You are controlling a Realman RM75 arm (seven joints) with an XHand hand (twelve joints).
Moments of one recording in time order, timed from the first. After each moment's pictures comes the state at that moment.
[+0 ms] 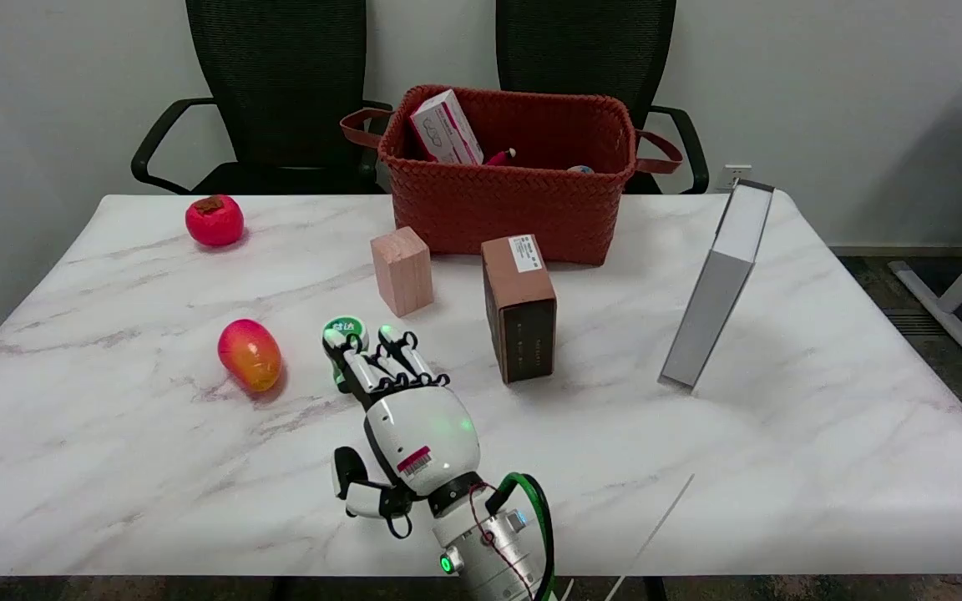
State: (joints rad) arm -0.09 -1.54 -2.46 1.24 0.80 0.99 -0.32
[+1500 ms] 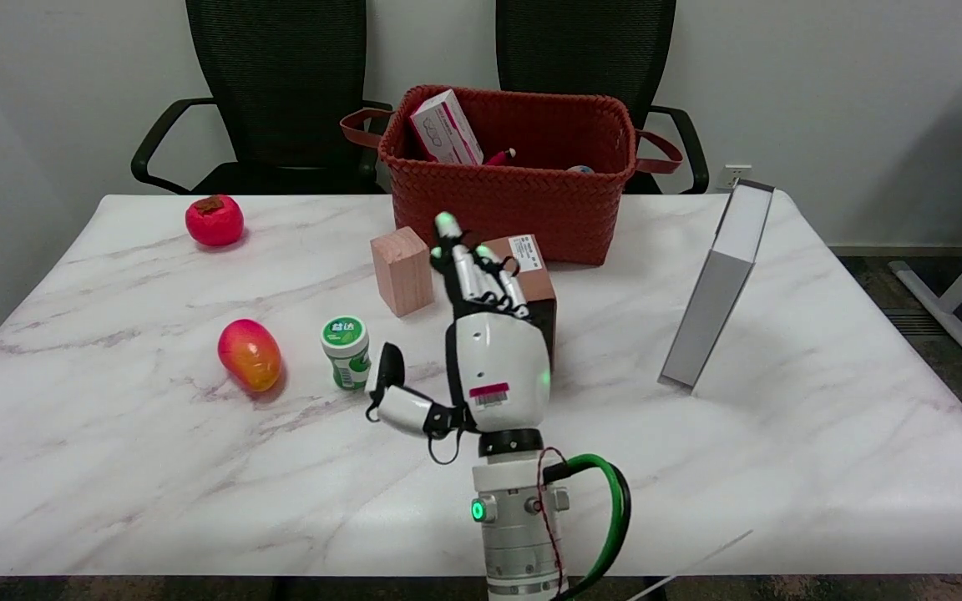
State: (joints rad) arm -0.08 -1.66 -2.44 1.27 0.83 1.35 -0.35
